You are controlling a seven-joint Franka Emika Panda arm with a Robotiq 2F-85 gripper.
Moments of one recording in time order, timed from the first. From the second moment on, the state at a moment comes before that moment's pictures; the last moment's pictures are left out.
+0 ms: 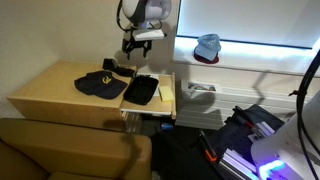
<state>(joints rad) 0.12 0.56 0.10 -1.82 -0.02 2.54 0.21</state>
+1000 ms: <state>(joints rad) 0.36 0.70 0.13 -1.76 -0.11 2.71 0.21</state>
